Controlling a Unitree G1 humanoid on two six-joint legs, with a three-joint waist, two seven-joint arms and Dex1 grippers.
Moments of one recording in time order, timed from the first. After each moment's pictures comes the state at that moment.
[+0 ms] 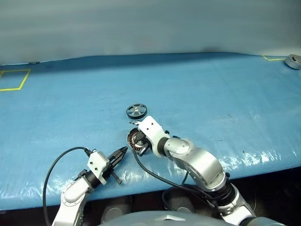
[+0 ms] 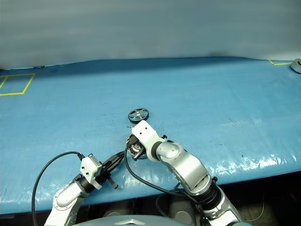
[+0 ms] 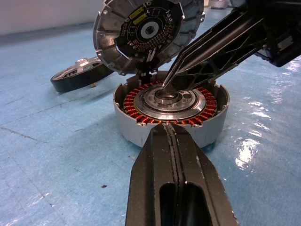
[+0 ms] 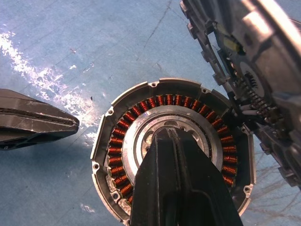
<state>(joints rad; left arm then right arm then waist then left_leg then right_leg) 0.36 0.31 -0.09 -0.08 -0.19 -0.36 -0.68 -0.33 -0.17 0.52 -0.55 0.16 1.25 0.24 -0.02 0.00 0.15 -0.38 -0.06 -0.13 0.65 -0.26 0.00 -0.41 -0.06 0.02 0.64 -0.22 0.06</state>
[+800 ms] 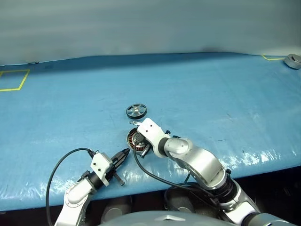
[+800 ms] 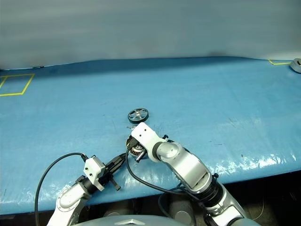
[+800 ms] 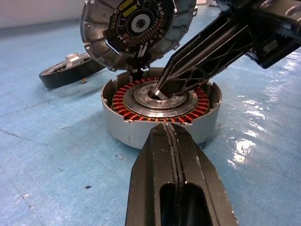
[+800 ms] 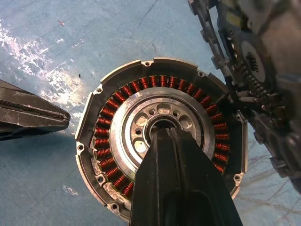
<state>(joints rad) 0.37 0.32 -0.13 -0.08 -0.18 -0.35 -0.65 -0.37 -0.25 0.57 -0.56 0.16 1.29 0.23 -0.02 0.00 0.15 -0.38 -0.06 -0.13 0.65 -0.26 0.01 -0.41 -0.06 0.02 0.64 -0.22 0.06</state>
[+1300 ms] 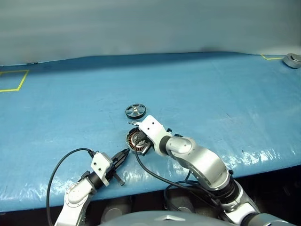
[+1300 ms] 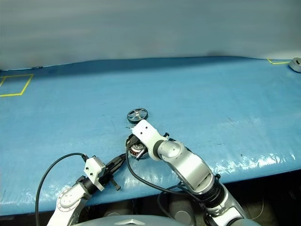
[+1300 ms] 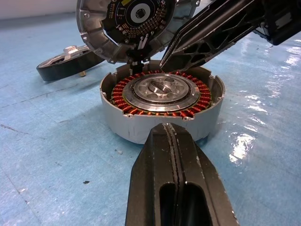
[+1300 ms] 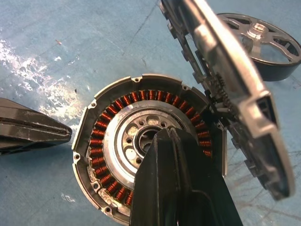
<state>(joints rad) 0.37 0.32 -0.13 -0.08 -0.18 -0.33 -0.64 -0.37 -0.22 0.54 -0.59 0.16 1.28 0.22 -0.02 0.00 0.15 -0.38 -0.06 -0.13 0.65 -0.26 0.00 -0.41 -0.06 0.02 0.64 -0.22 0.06</state>
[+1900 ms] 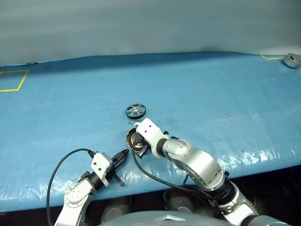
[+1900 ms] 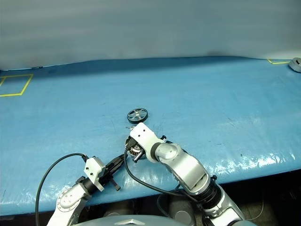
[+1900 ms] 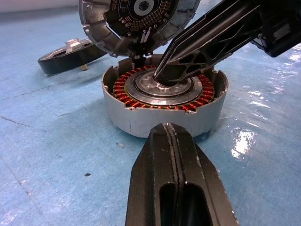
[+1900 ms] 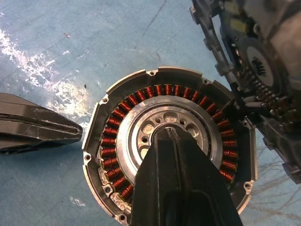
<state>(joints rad) 0.37 0.32 -0.13 -0.09 -0.18 -0.31 -0.63 -0.34 -0.21 0.57 -0.52 0.16 1.21 0.23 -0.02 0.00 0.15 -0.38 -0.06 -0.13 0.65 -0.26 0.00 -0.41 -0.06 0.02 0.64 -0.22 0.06</state>
